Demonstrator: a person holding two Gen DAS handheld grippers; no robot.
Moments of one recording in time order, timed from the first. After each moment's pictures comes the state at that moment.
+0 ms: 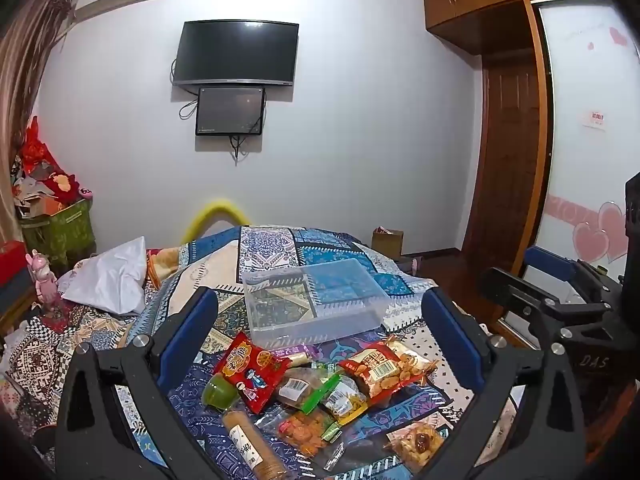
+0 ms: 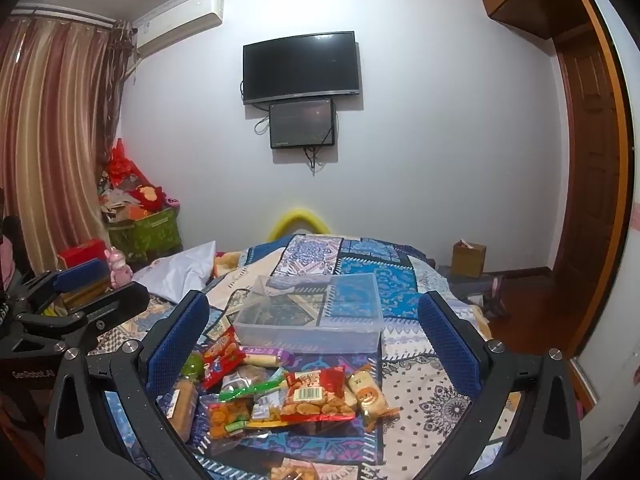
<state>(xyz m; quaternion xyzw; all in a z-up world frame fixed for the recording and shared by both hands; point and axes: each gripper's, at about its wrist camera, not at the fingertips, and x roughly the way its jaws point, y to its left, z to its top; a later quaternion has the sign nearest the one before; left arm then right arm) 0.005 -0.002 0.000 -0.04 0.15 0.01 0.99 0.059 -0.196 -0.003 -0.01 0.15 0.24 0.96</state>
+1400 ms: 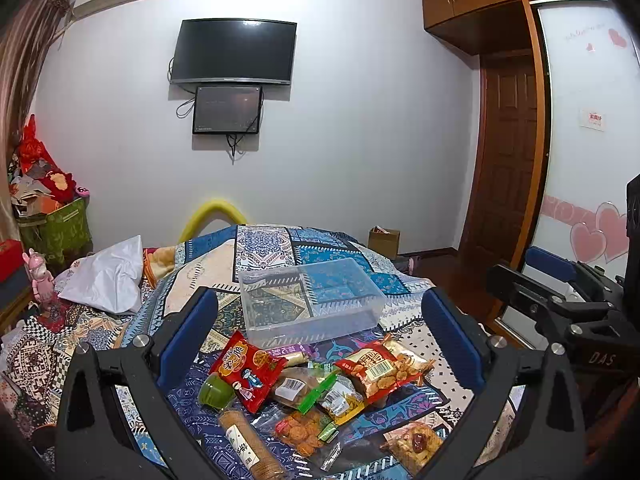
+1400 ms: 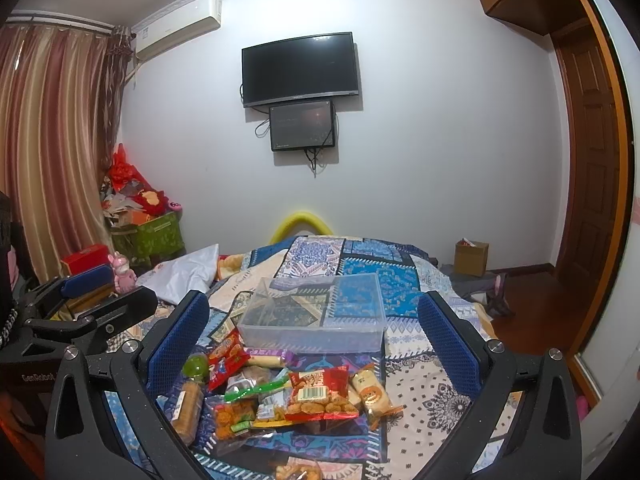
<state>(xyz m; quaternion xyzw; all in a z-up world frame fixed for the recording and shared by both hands) 0.003 -0.002 -0.004 -0.04 0.15 0.00 0.99 0.058 -0.201 -0.003 0.00 0.15 0.25 0.96</state>
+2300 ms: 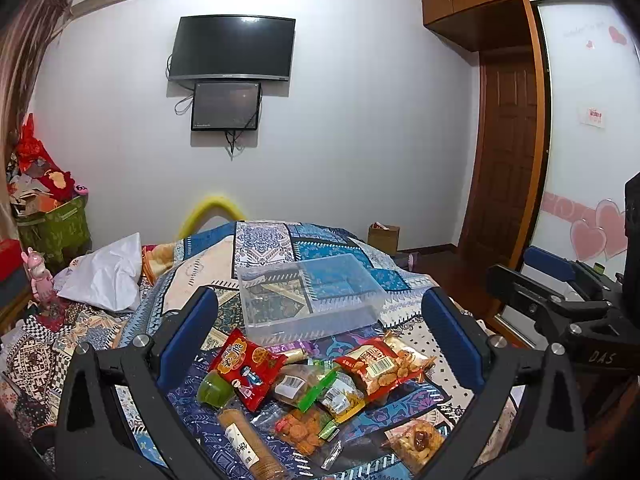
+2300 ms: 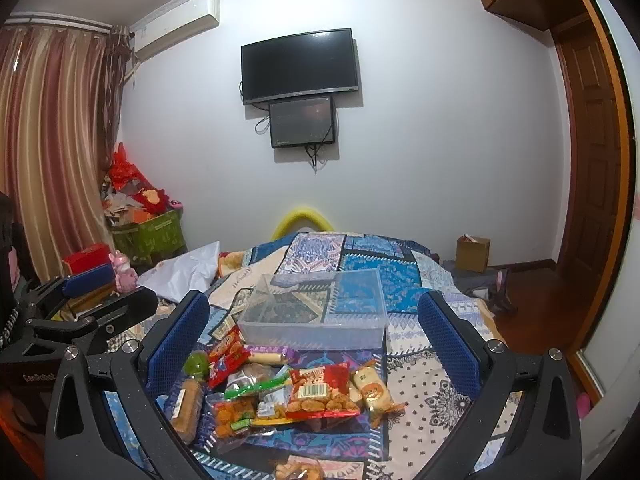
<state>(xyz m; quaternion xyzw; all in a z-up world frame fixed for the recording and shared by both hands) 0.008 -0.002 -0.008 -0.04 0.16 0.00 0.99 0.062 -0.201 -0.007 0.00 0.16 0.25 0.96</state>
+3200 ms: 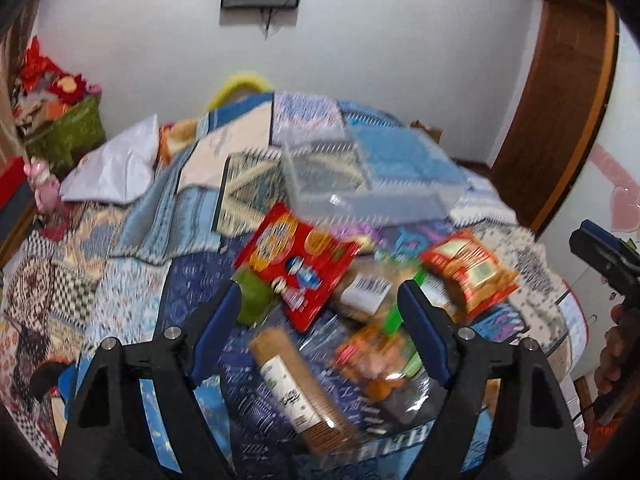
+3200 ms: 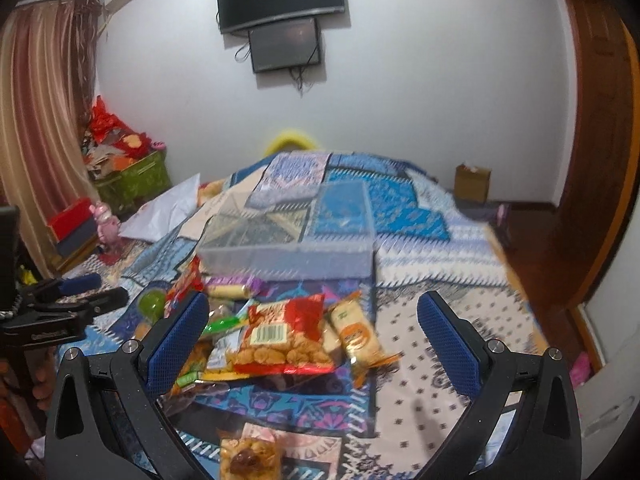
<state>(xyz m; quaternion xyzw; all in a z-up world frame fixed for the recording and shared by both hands) 0.074 0.061 -0.118 -0.08 0.37 0.04 0.93 0.124 -0.203 -0.077 -0.01 0.30 0.25 0.92</state>
